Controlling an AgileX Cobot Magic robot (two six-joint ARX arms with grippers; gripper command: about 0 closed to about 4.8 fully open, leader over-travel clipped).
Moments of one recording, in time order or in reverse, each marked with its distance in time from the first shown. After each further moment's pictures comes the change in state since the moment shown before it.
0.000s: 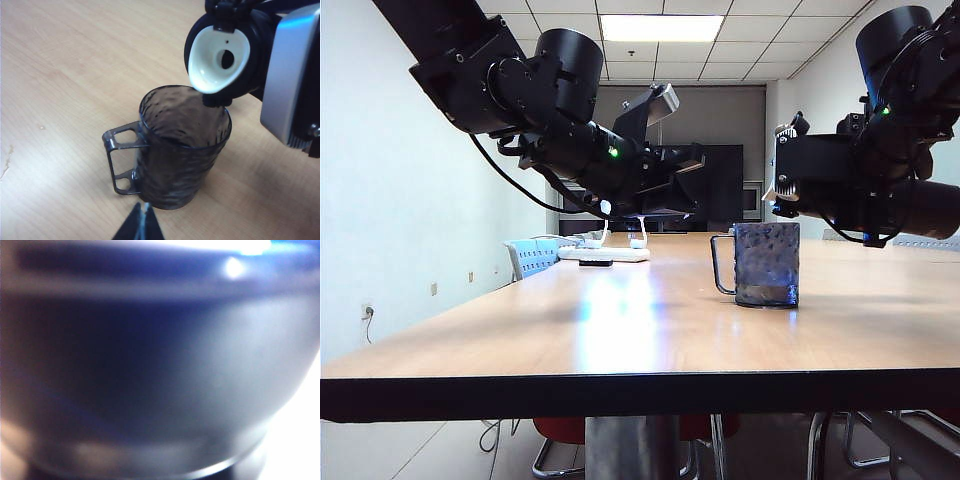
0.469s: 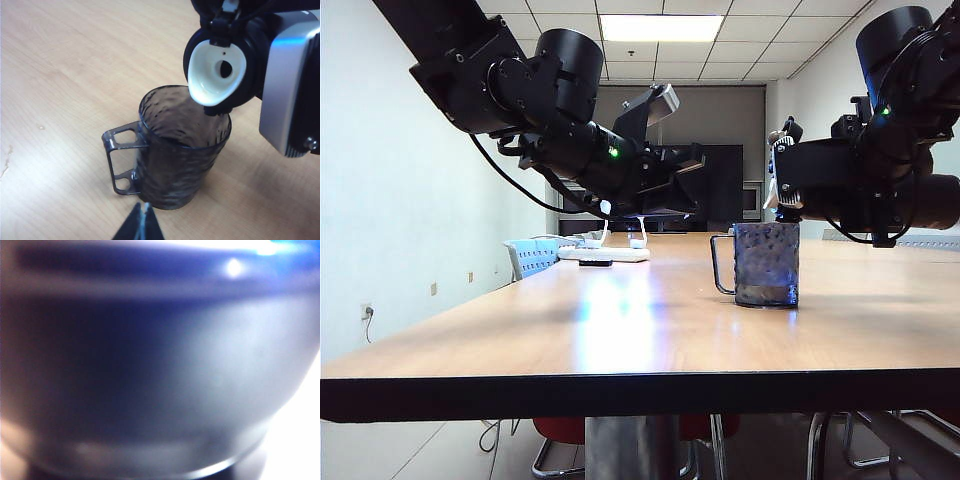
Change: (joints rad) left arm 0.000 0.000 0.000 0.000 0.000 -0.001; right arm 0.000 0.002 0.000 0.001 0.000 -0.100
